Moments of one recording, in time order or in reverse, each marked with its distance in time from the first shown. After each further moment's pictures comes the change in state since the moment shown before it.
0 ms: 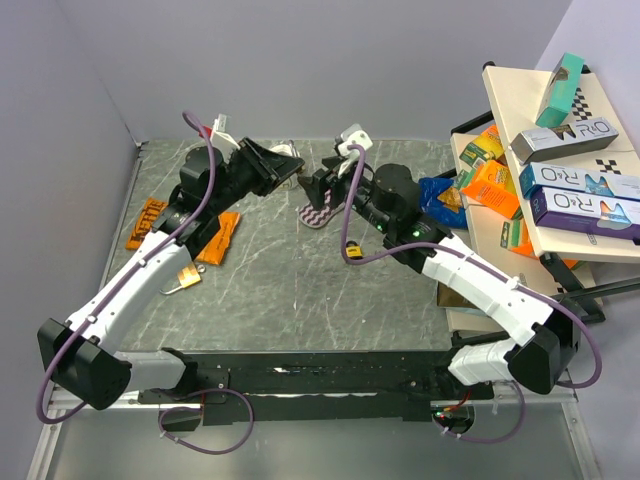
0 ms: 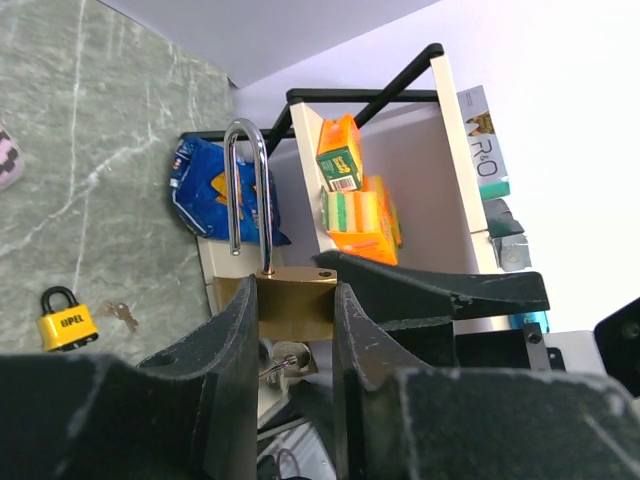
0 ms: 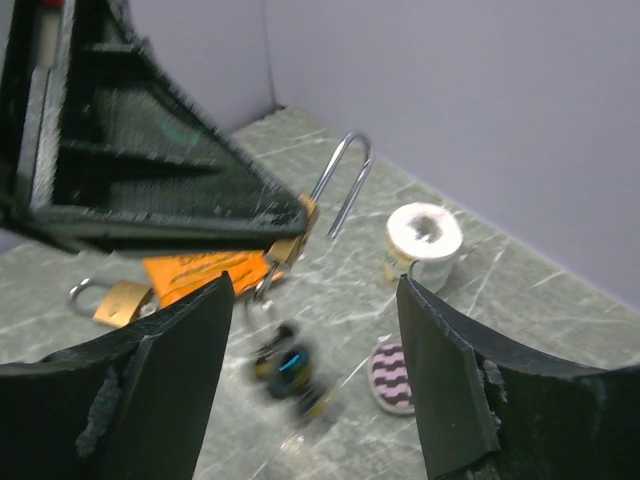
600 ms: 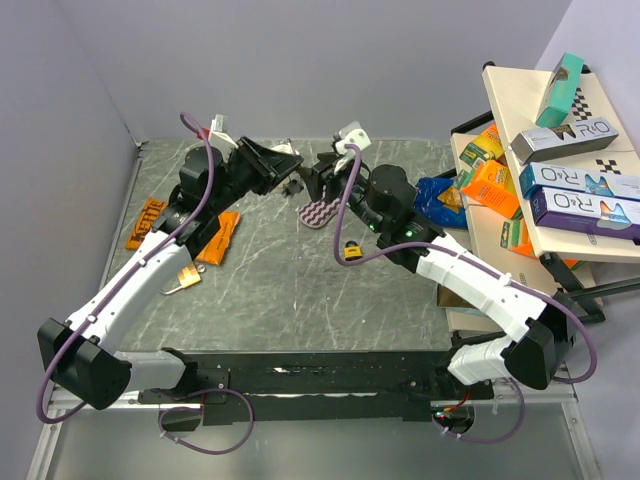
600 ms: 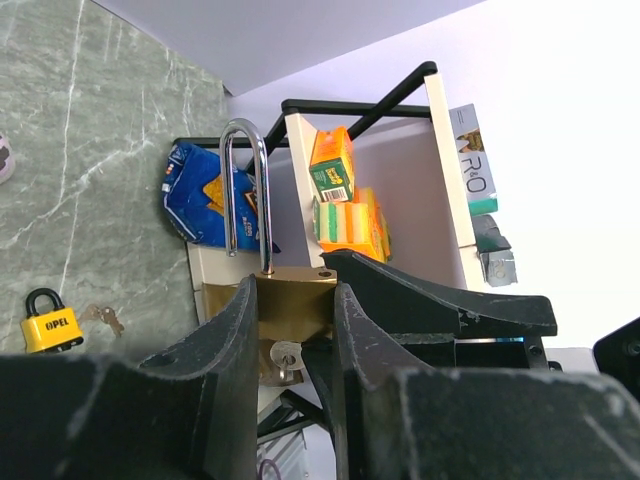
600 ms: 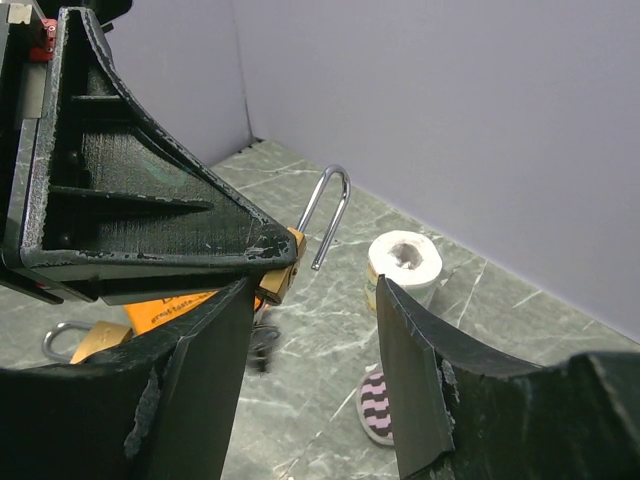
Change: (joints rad) left arm -0.004 0.000 0.000 0.010 -0.020 -0.048; right arm 0.025 0.035 0.007 0.099 0.096 -0.019
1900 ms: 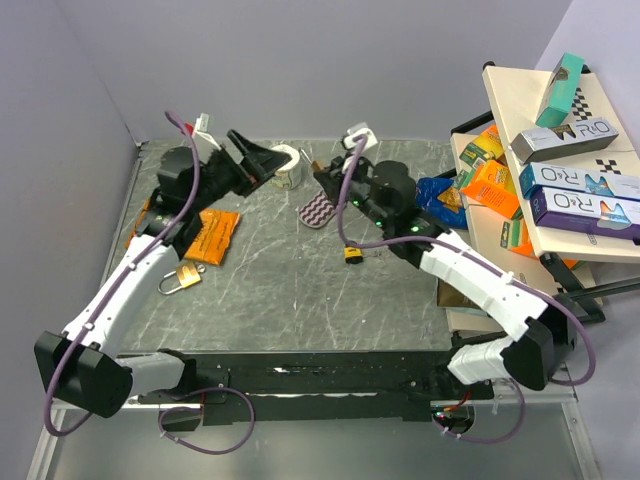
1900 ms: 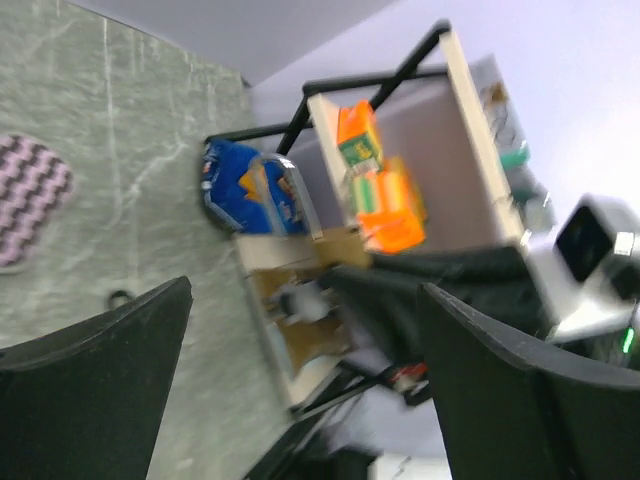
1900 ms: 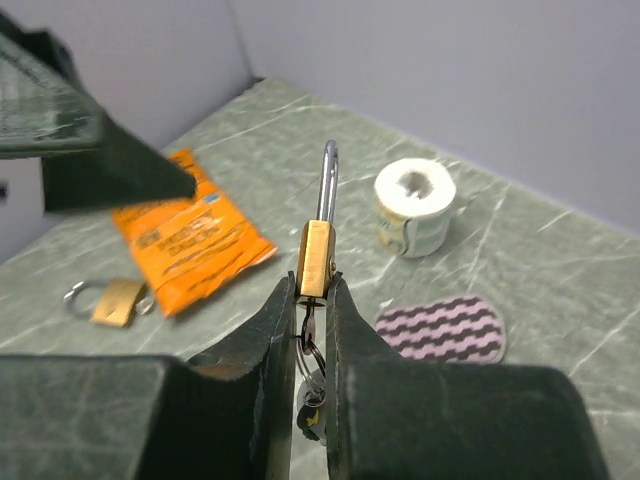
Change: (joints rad) left arm 0.129 -0.041 -0.059 0.021 0.171 0.109; right arm -0.057 0.000 -0.011 -0.119 -0.023 0.112
